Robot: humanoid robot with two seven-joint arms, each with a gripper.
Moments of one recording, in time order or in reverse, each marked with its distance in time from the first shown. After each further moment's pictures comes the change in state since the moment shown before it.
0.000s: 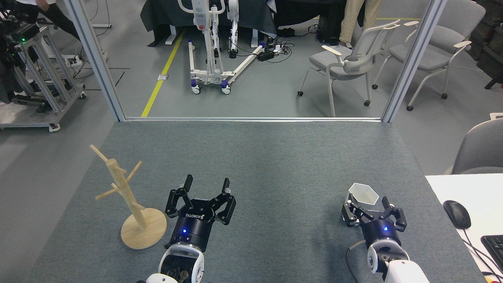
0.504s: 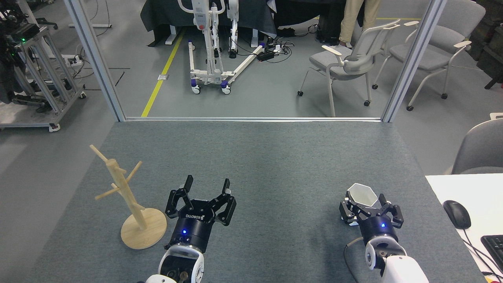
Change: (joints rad) left arm 0.005 0.001 -0.001 -0.008 0.000 -0.005 0.000; right arm -0.023 0.005 0.009 0.031 -0.002 -0.016 -0.002
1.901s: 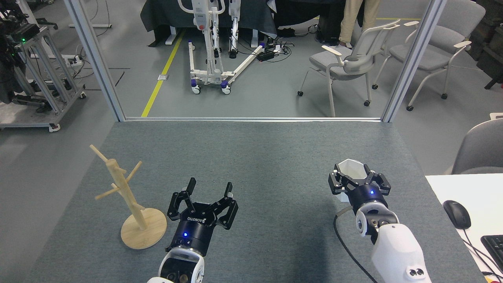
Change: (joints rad) left arm 0.012 0.002 -0.003 0.001 0.002 -0.027 -0.001; right arm -0.135 -0.004 0.081 -0.128 -0.020 0.032 0.246
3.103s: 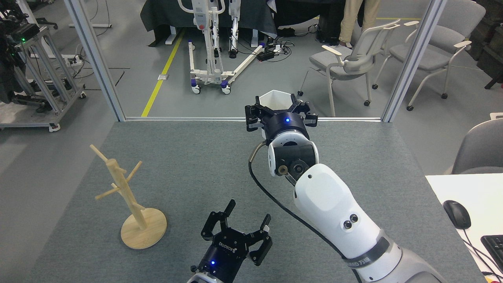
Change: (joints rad) left arm 0.069 -0.013 -0.166 0.005 -0.005 -0.114 0.088; right arm -0.377 0.155 0.471 -0.330 0.099 0.520 0.508
